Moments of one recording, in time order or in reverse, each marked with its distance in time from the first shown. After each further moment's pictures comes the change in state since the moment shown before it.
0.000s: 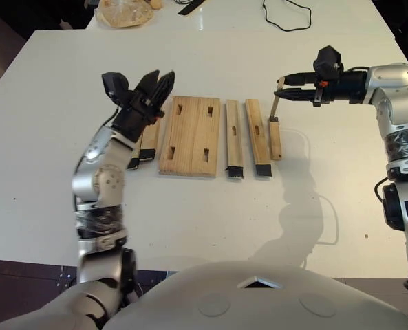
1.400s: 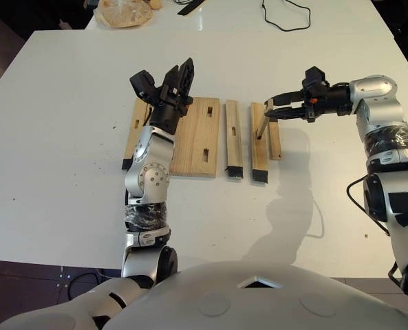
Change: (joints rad) left arm -0.031 -0.192 -0.061 0.064 0.019 -0.111 0.184; right arm -0.062 0.123 -0.042 0.299 -0.043 -0.172 0.215
